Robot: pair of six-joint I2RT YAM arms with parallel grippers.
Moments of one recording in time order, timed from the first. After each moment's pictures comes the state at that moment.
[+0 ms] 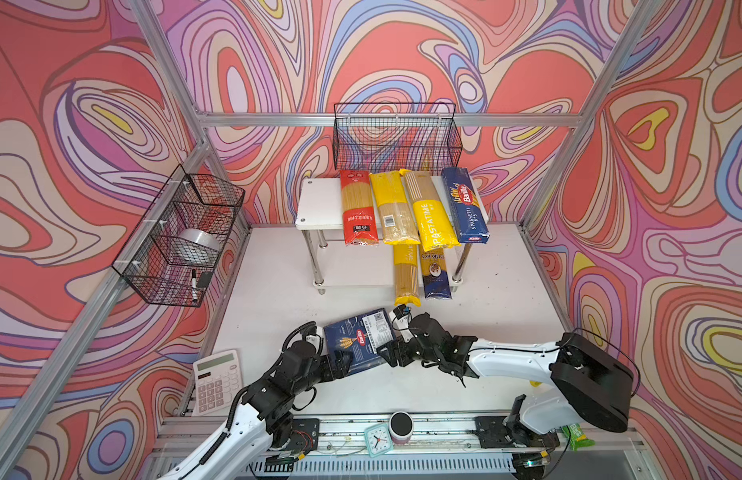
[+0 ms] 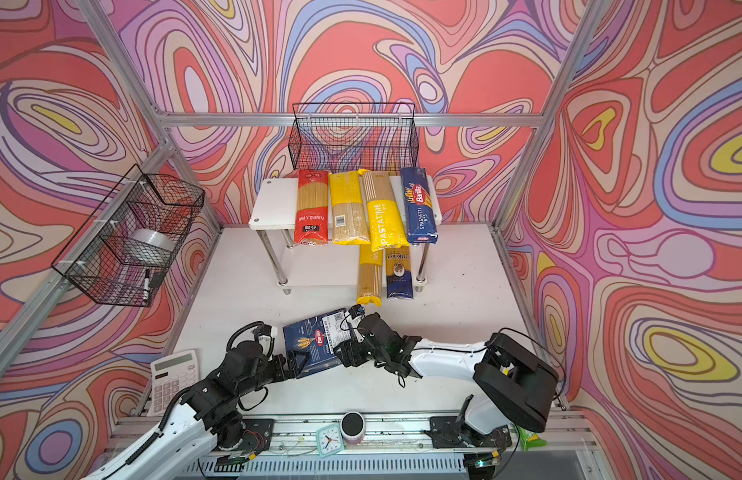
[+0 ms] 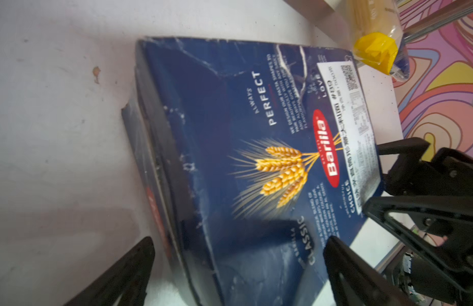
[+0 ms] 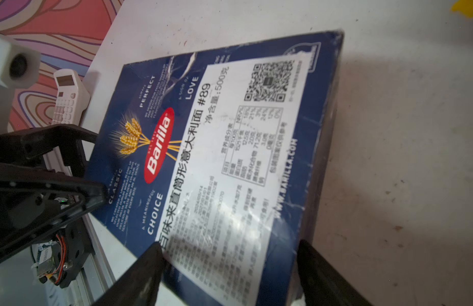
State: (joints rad) left arm -0.58 0.51 0.17 -0.33 0.12 -0.79; right arm 0.94 1.48 0.62 0.17 -0.12 0.52
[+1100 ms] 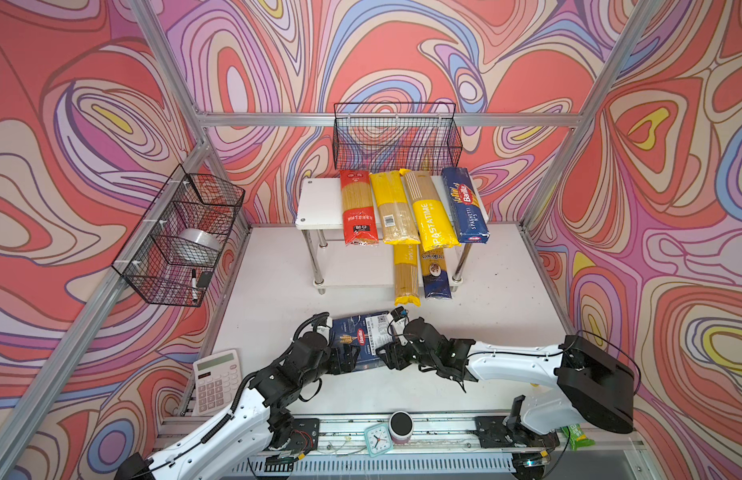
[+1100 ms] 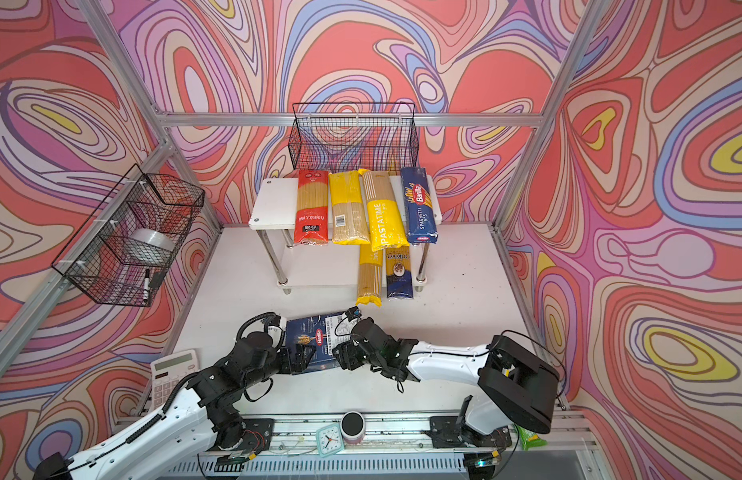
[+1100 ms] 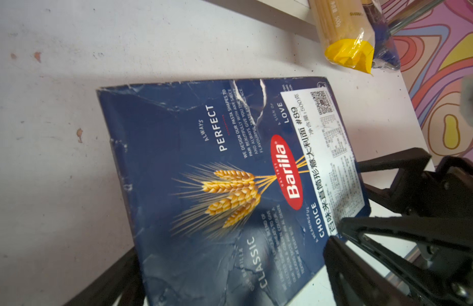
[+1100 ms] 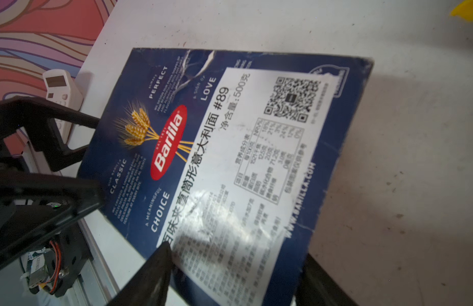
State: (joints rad) left arm -0.69 0.66 0.31 -0.33 -0.01 -0.70; right arm 1.02 1.44 0.65 0.09 -0.02 0.56
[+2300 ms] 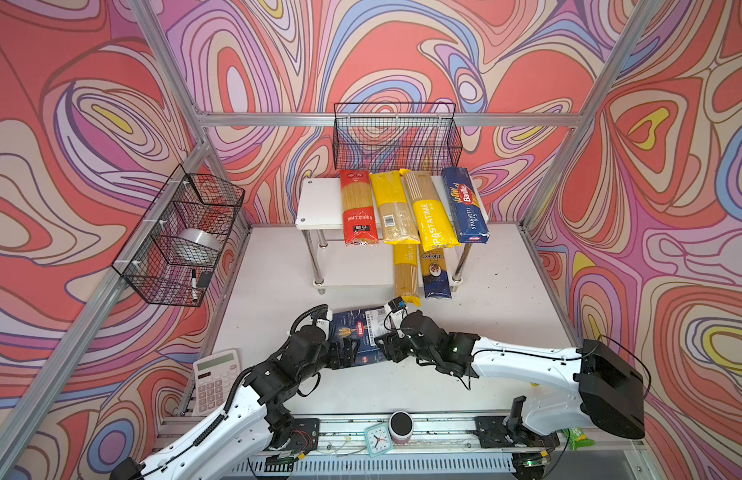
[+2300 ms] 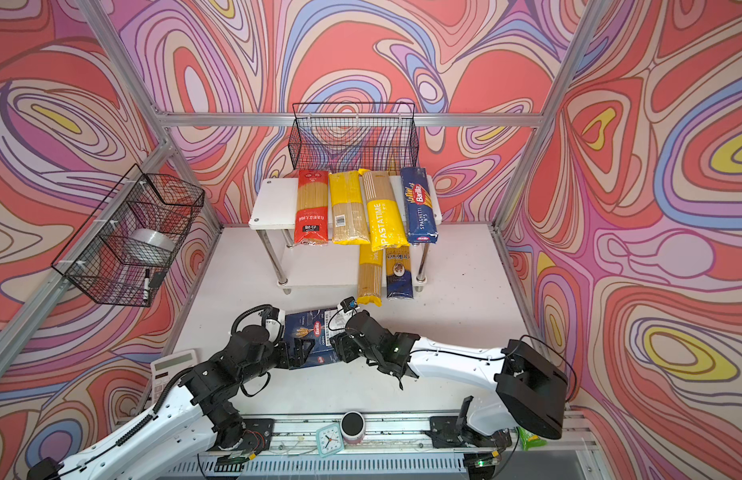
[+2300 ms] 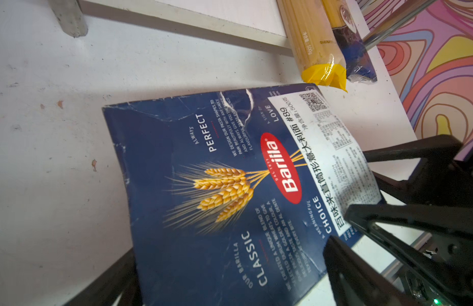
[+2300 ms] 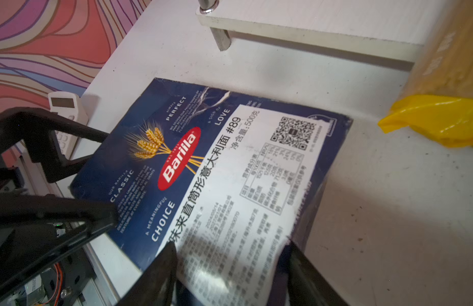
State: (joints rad) left arm -0.69 0.66 0.42 -0.40 -0.03 -0.64; right arm 1.04 1.40 0.78 -0.03 0.10 0.50
